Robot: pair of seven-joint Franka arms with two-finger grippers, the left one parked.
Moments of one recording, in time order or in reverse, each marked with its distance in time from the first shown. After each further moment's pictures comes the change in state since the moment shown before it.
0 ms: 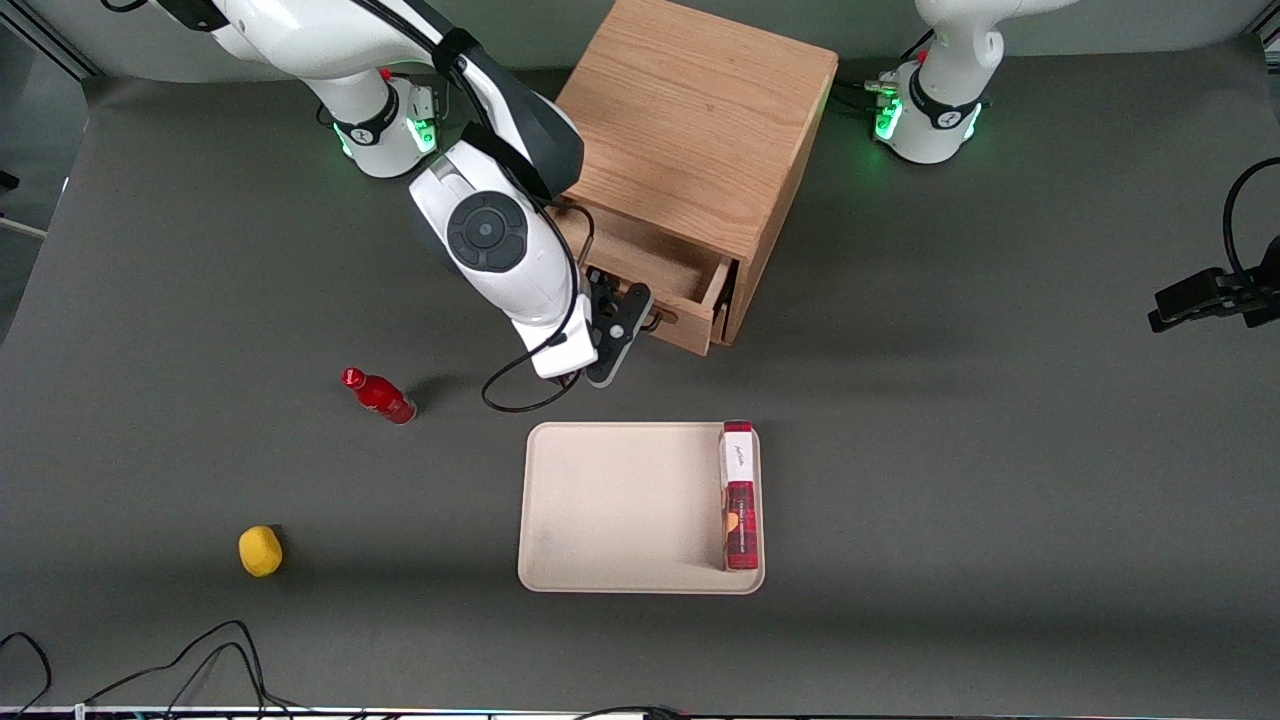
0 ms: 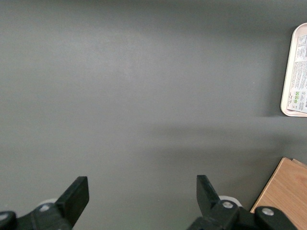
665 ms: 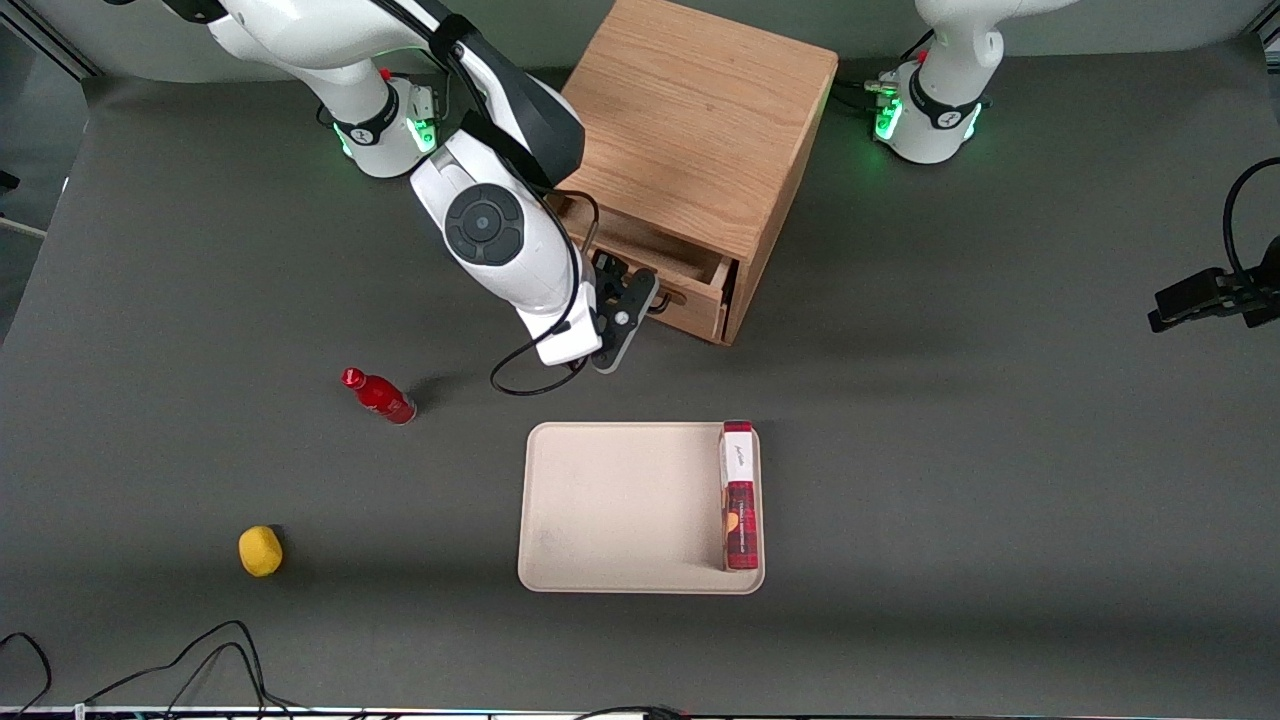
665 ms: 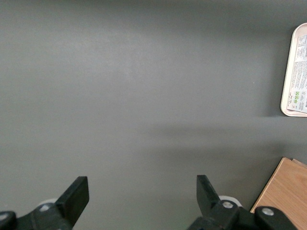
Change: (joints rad) arm 0.002 -0.026 0.013 -0.029 0.083 -0.005 0.000
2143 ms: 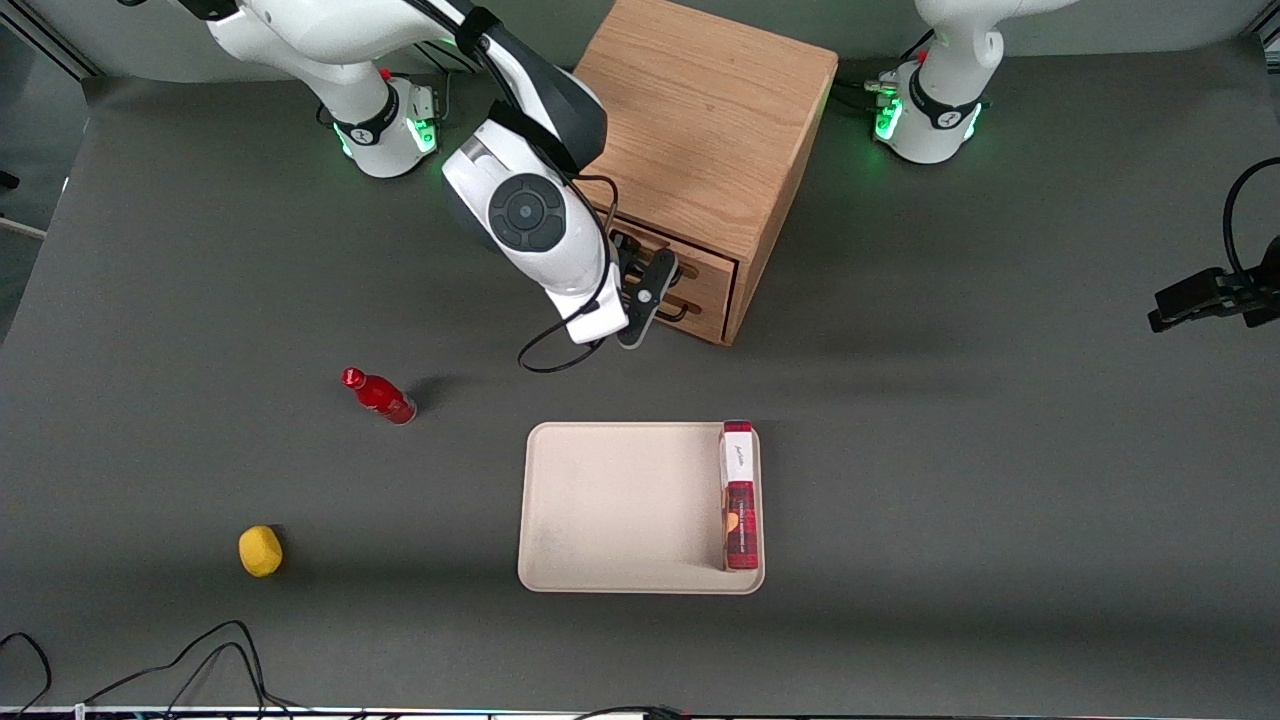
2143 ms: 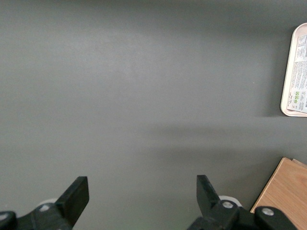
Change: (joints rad) arm 0.037 -0.003 0.016 -0.048 0.002 -0.014 0.010
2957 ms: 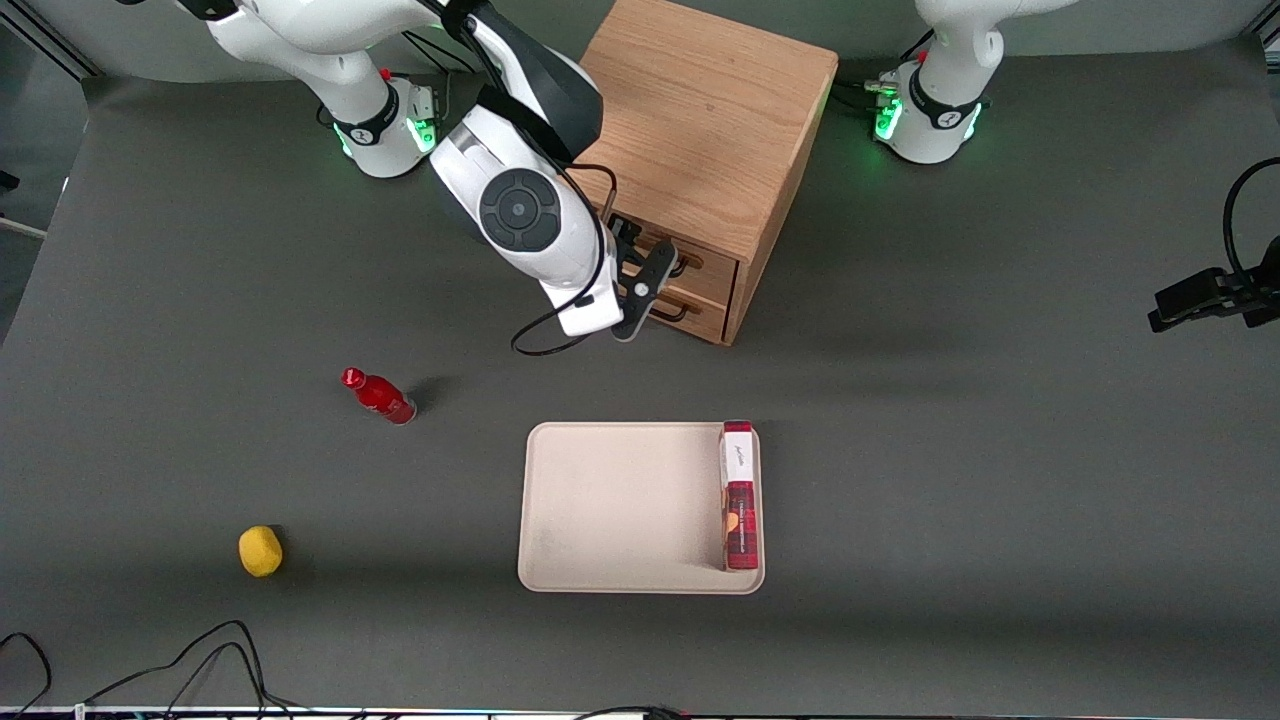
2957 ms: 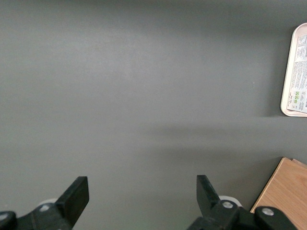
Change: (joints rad) arm 0.000 -0.001 0.000 0.068 0.047 -0.123 0.051
